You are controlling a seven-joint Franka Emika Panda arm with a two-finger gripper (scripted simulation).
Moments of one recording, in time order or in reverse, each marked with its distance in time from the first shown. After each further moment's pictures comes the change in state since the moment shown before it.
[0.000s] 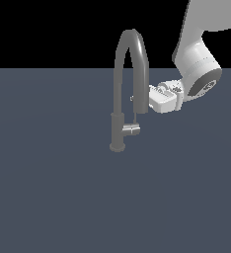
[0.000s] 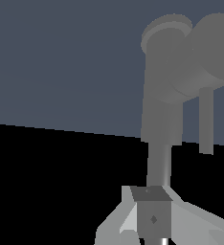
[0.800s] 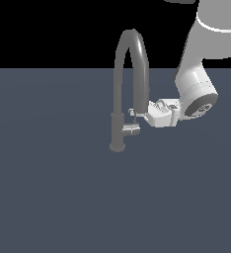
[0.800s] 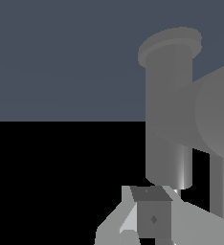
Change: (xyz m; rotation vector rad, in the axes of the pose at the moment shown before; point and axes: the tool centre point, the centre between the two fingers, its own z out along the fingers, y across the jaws) arm 0.045 0.005 0.012 0.092 -0.113 0.100
